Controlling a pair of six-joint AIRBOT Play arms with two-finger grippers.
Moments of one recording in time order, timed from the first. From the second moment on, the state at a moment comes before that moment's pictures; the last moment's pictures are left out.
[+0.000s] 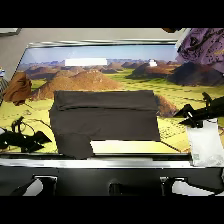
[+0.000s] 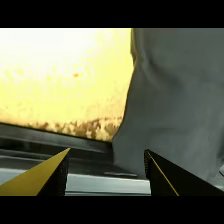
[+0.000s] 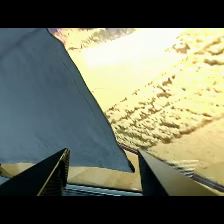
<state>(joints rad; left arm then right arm) 0.49 -1.00 0.55 1.14 -1.30 -1.43 -0.52 -1.44 1.13 2.14 -1.44 -1.71</state>
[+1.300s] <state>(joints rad) 0.48 -1.02 0.34 0.86 -1.12 -1.21 -0.53 -1.42 1.04 2.15 -1.44 -1.74</state>
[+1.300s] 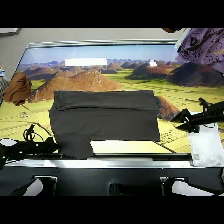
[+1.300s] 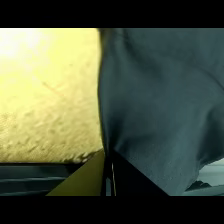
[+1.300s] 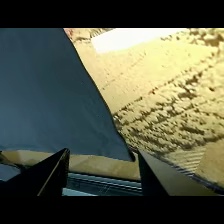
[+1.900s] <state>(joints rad) 0.48 -1.02 0.34 0.84 -1.14 -1.21 -0.53 -1.42 0.75 2.22 -1.33 -1.84</state>
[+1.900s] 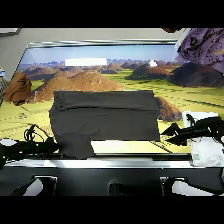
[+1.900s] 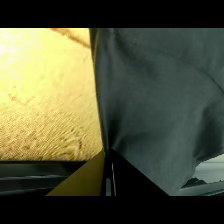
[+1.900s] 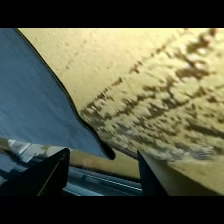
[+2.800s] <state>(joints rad) 0.49 -0.96 0.47 0.88 -1.21 -1.29 -0.53 -1.38 0.66 2.34 -1.32 -1.86</state>
